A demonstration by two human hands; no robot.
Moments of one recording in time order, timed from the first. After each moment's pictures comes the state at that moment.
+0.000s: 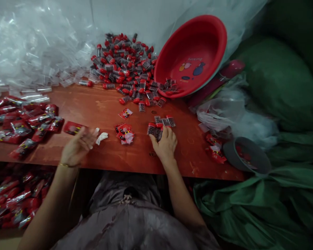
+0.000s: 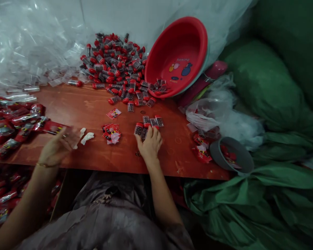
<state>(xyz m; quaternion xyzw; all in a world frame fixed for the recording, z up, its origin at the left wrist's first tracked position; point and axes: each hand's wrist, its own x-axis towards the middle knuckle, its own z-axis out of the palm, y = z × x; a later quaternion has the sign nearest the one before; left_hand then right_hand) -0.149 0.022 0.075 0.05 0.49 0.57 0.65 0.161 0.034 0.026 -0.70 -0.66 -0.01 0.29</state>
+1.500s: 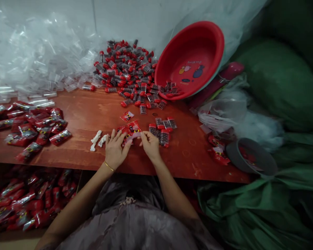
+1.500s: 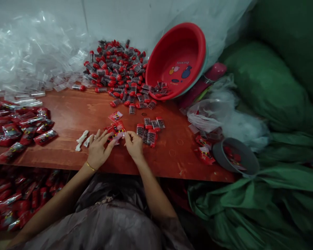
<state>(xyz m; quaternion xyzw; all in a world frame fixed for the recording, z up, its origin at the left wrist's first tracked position) -0.050 0.016 0.035 0.69 0.61 0.38 0.13 0.105 0.046 0.023 -0.57 -0.58 0.36 0.47</state>
